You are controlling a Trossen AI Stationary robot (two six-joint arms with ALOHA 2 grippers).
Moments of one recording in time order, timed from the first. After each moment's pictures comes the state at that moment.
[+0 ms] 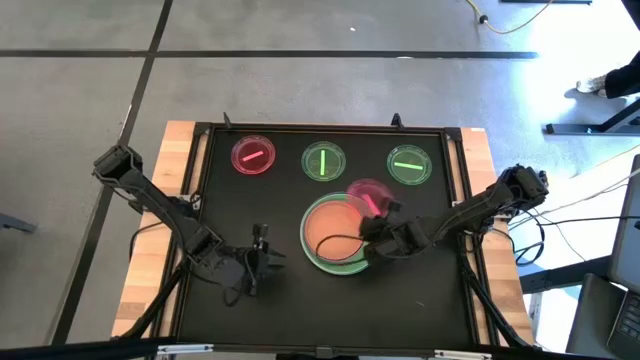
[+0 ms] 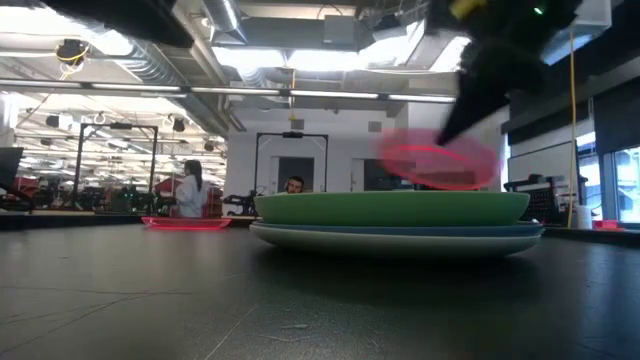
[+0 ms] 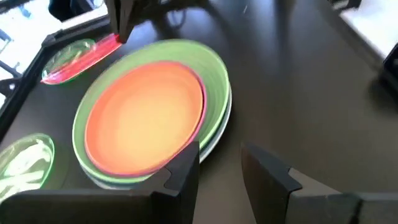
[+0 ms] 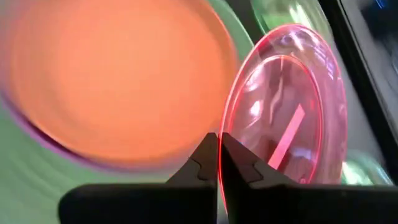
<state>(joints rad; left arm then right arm) -0.65 1.34 0.79 -0.15 -0.63 -0.16 0.41 1.59 1.09 -0.73 0.64 0.50</state>
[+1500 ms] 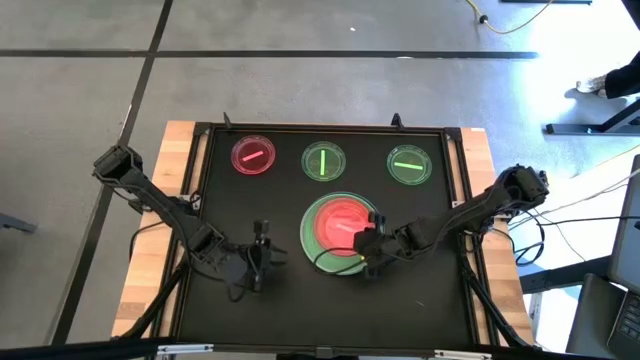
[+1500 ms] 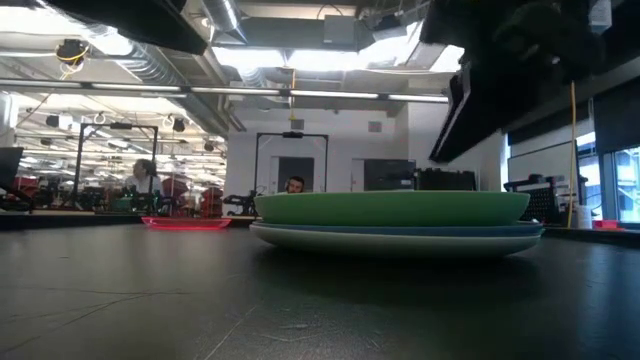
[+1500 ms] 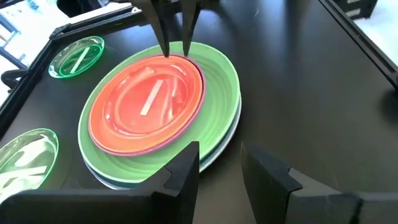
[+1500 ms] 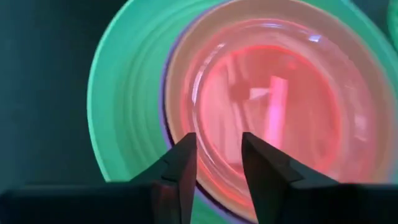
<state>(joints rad) -0.62 1.34 0.79 -0.13 -0.62 -0.18 0.41 1.58 1.00 -0.46 0.36 0.39</state>
